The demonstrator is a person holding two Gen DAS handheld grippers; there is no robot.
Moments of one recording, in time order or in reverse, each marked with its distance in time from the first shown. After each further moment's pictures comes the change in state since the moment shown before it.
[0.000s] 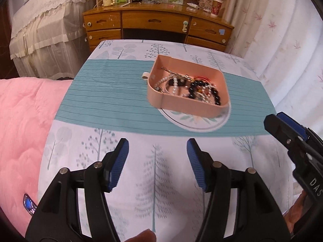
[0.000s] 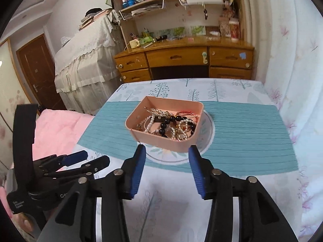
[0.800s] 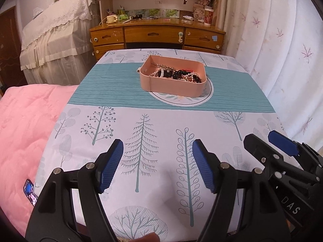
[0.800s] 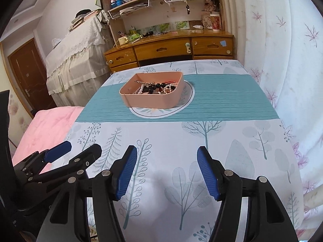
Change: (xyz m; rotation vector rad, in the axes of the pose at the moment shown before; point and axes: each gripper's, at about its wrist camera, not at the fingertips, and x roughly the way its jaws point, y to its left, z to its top) left arm -0.069 -0.054 -0.098 0.036 -0.127 0.071; right arm -0.074 -0.013 -0.124 0.076 0.023 -0.049
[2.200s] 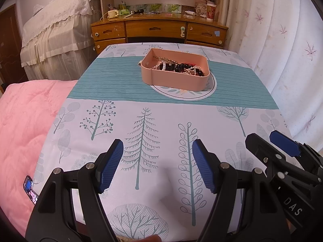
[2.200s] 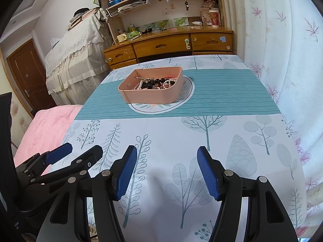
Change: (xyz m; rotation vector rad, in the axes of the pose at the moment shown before) left arm 0.016 0.005 -0.003 -0.007 0.039 0.006; right arm 0.008 -0.004 0.005 0.018 0.029 0.003
